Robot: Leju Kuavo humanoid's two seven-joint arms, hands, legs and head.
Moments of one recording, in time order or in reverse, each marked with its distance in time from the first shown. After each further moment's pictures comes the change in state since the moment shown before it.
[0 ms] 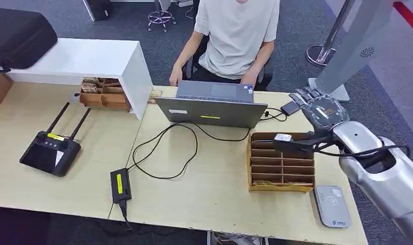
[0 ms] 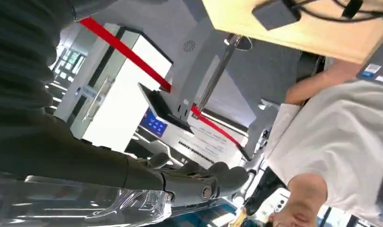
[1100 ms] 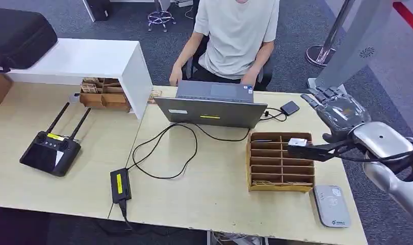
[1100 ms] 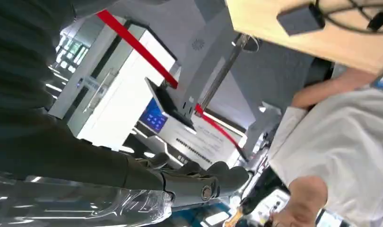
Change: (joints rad) left arm 0.004 -0.010 0.092 0.000 0.060 0.002 -0.034; right arm -0.023 -0.160 0.055 -0.190 -0.113 0.118 0.038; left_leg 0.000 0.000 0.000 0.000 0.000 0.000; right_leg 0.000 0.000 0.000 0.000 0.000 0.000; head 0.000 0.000
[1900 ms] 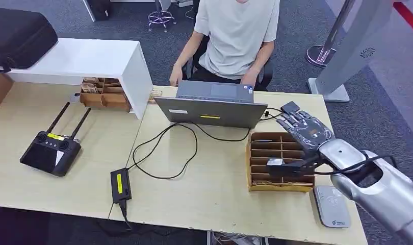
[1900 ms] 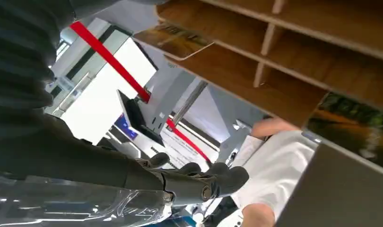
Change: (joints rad) left arm 0.000 -0.008 0.081 0.000 0.043 0.007 -0.018; right arm 0.017 0.118 0.184 0.178 0.026 -0.113 0.006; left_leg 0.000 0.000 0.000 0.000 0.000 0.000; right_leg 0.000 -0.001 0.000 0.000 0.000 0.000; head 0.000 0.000
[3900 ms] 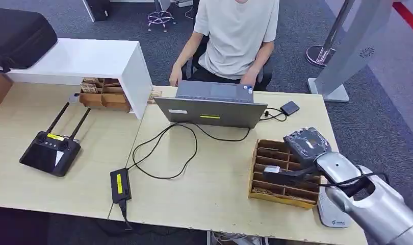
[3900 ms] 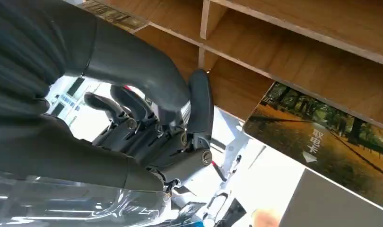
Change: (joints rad) left arm 0.003 -0.013 0.114 0.000 0.084 0.004 -0.049; right arm 0.146 0.037 -0.126 0.016 0.078 -0.091 -0.006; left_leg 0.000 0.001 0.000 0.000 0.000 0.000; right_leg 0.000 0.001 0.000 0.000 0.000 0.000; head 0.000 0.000
